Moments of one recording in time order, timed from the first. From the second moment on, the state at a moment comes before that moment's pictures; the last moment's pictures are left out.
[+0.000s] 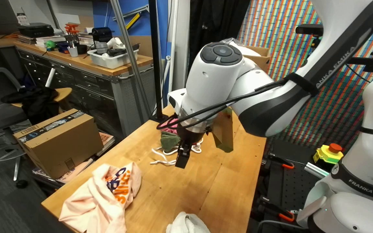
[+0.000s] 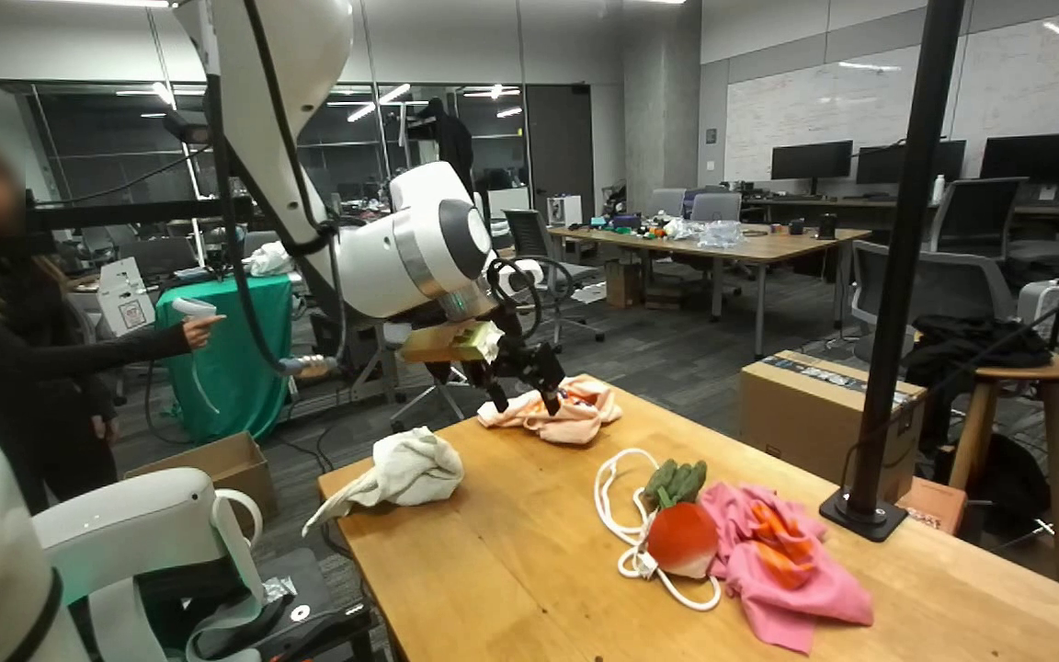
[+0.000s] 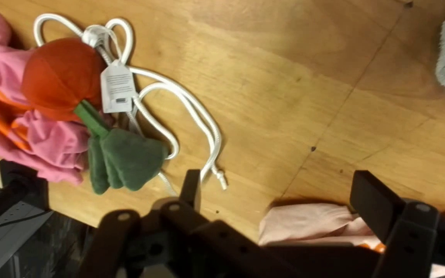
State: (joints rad) arm 0.34 0.08 0.07 -2.46 -0.64 2.72 0.57
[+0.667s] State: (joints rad) arm 0.31 0.25 -0.06 -2.29 -0.87 2.64 0.80
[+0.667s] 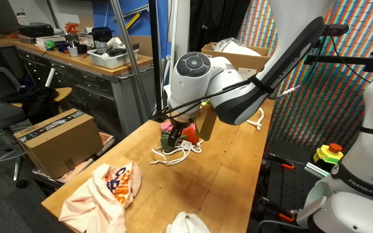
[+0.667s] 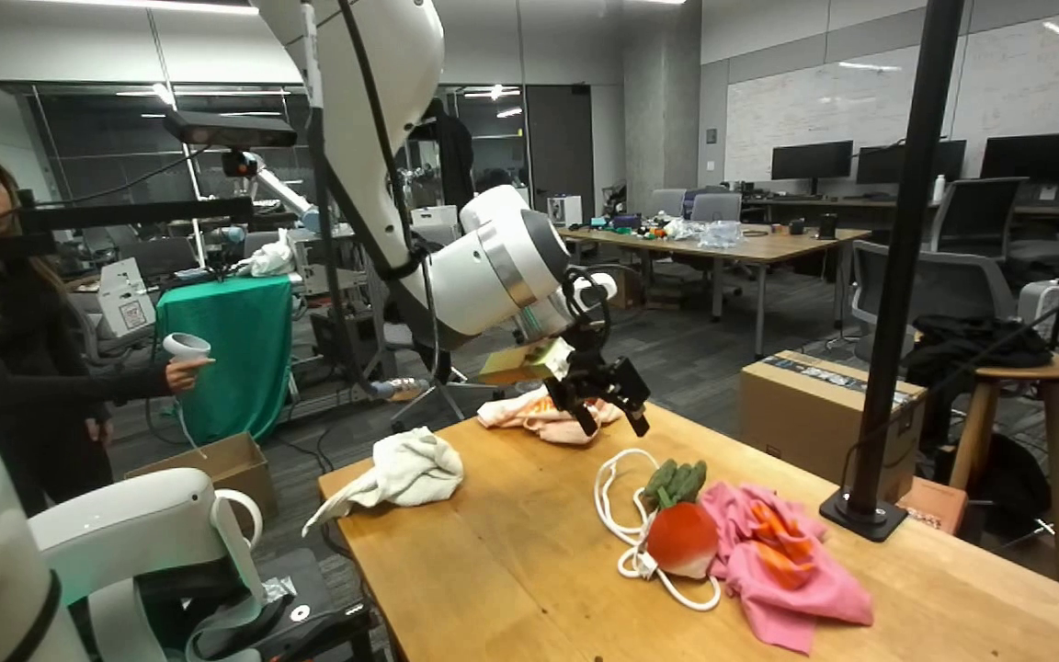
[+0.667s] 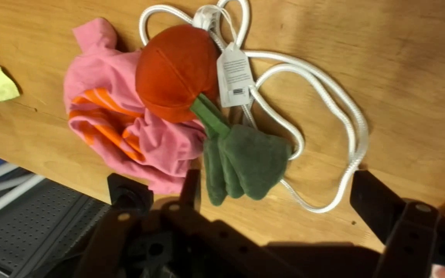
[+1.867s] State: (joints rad) arm 0.15 0.40 -0.09 -2.23 -0.69 2.64 0.81
